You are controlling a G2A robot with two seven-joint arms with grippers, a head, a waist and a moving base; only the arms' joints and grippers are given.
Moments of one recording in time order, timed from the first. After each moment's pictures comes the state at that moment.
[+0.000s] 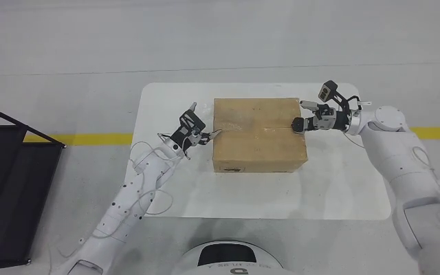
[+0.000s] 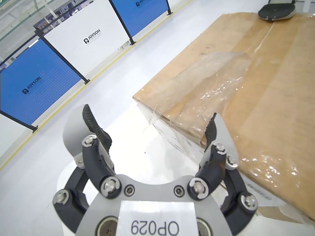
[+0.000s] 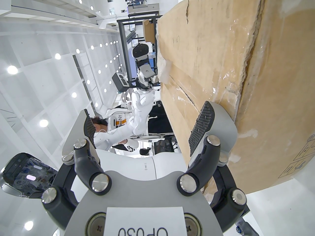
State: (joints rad) left arm 1.28 -1.25 -1.11 -1.45 1.63 -0.24 0.18; right arm -0.71 -0.94 0.93 -0.69 0.78 -0.25 1.46
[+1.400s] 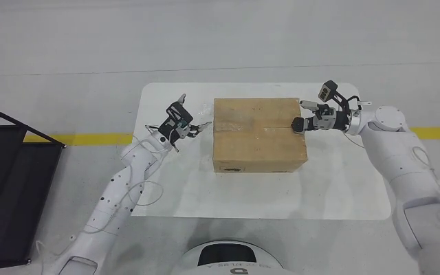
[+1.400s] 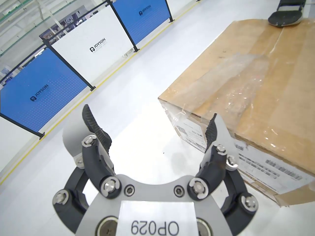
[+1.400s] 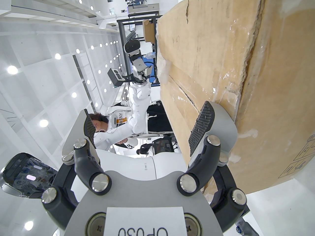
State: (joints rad) left arm 1.23 -1.24 -1.17 -1.41 1.67 -0.33 0.20; right arm -0.71 -0.94 0.93 -0.69 0.78 -0.25 1.46
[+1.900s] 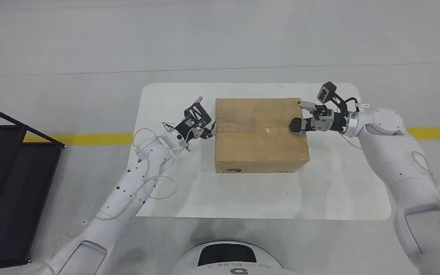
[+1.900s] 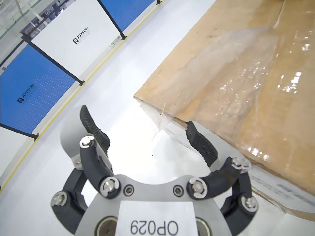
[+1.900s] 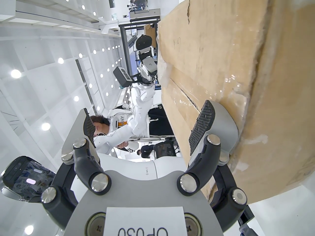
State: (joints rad) left arm 1.13 -1.27 -1.04 -1.31 1.71 -0.31 0.19; right arm -0.78 -0.92 0.98 -0.80 0.75 -0.21 1.38
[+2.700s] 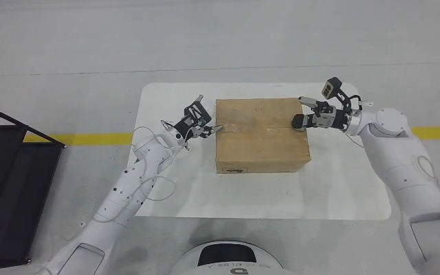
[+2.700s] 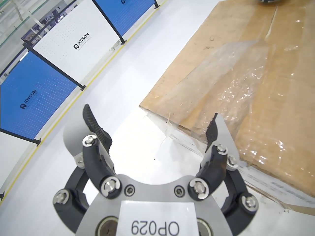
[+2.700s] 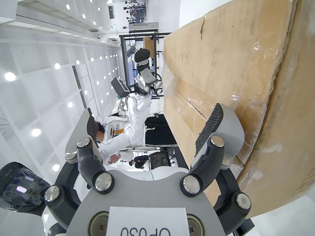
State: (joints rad) left arm 1.15 -1.26 -1.06 -1.36 1.71 -0.34 0.15; right arm -0.85 -0.89 1.07 -0.94 0.70 -0.18 1.28
